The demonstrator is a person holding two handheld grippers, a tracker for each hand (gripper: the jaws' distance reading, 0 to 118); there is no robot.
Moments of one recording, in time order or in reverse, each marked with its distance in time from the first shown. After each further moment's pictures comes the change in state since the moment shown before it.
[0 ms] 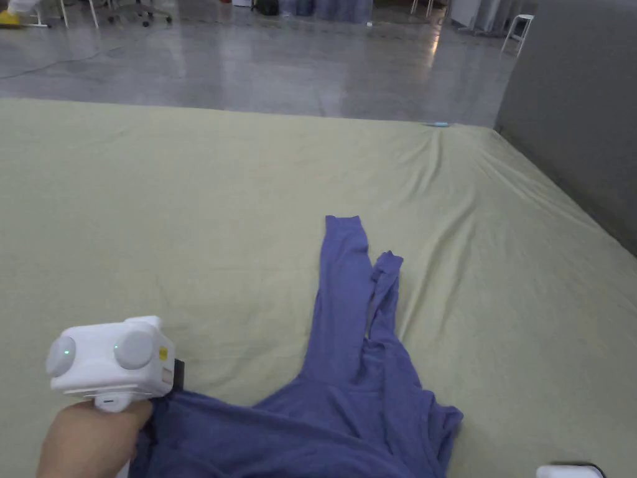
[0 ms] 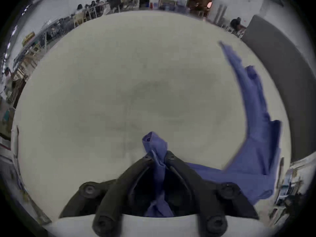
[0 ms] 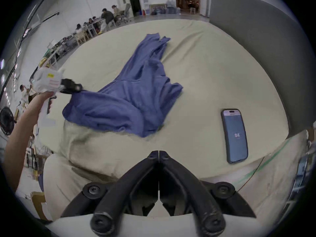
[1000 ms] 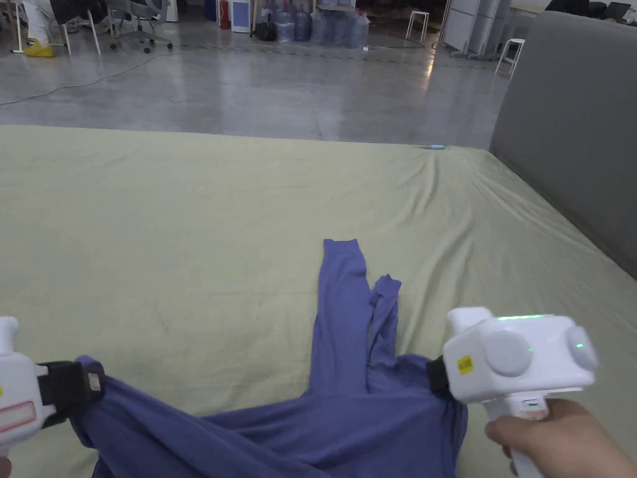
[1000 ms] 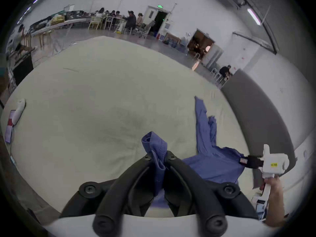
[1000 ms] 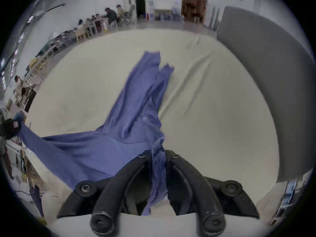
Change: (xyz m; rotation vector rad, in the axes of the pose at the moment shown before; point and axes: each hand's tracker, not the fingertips) left arm -0.050 -0.039 0.179 0.337 -0.194 0.240; right arm -0.015 0.183 -0.049 0.098 -0.055 0.128
